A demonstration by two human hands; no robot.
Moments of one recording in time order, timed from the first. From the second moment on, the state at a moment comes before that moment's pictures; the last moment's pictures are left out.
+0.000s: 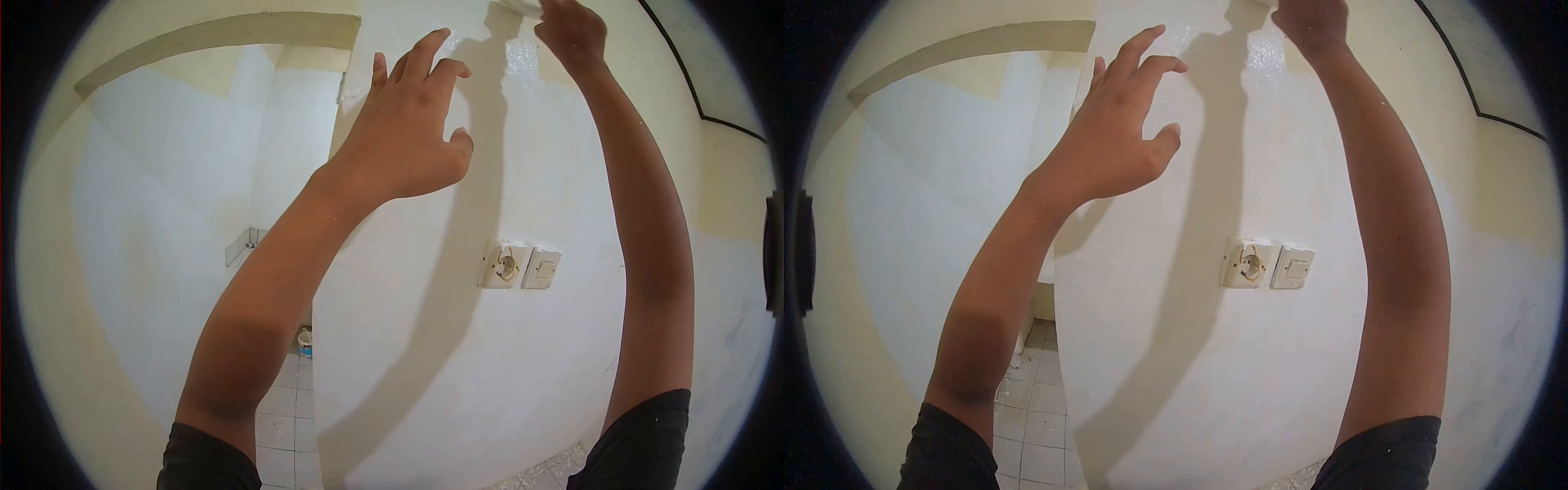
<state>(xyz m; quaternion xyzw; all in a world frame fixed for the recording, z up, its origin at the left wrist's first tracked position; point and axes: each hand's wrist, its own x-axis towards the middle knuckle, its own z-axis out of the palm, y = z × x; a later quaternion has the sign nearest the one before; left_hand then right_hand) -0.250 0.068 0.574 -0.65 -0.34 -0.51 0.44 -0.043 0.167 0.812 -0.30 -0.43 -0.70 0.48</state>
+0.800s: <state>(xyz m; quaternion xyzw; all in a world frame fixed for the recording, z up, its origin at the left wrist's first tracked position) -0.252 0.070 0.573 -0.67 -0.30 -0.53 0.43 -0.050 0.145 0.828 -0.27 -0.47 -0.72 0.44</state>
